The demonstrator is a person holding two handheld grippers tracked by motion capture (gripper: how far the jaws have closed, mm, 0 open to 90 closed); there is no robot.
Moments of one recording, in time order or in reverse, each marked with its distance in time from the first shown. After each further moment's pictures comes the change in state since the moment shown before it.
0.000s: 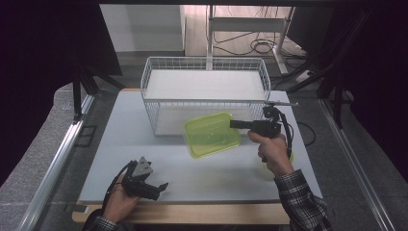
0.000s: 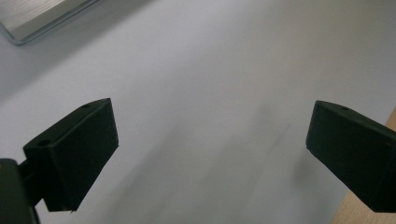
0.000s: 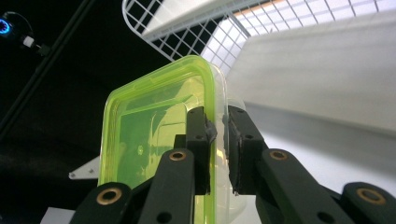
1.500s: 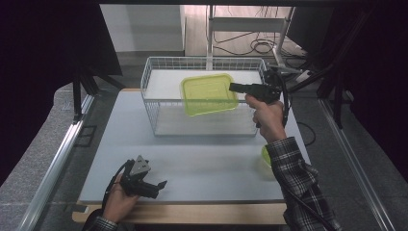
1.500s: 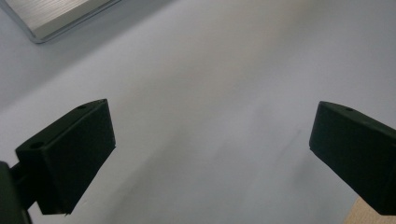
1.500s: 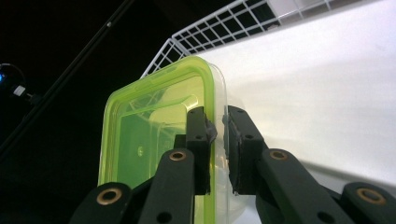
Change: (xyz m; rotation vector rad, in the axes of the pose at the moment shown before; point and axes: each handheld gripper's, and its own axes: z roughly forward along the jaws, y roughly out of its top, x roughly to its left) left arm 0.004 -0.001 -0.003 -0.020 0.026 -0.034; right arm 0.033 0.083 0.006 -0.162 -0.078 -0.034
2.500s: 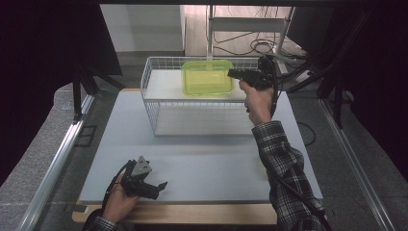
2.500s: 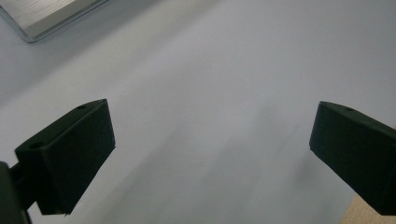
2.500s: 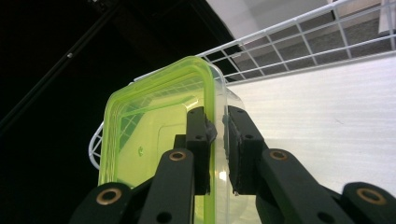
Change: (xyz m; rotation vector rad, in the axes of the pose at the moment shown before) left arm -0.002 0.000 0.002 0.015 -0.008 0.015; right arm -0.005 0.028 0.030 -0.100 -0.150 0.007
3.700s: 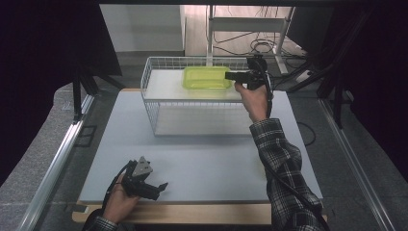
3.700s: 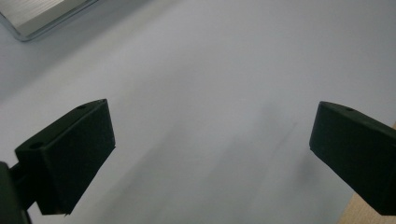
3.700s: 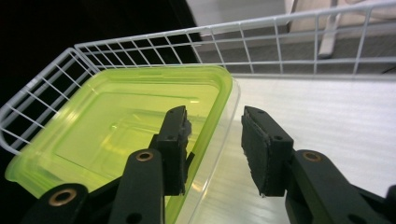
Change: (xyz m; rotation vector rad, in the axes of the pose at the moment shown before) left arm -0.001 0.000 0.002 0.011 -0.005 0.011; right arm 0.002 0.002 0.023 0.069 -0.187 -0.250
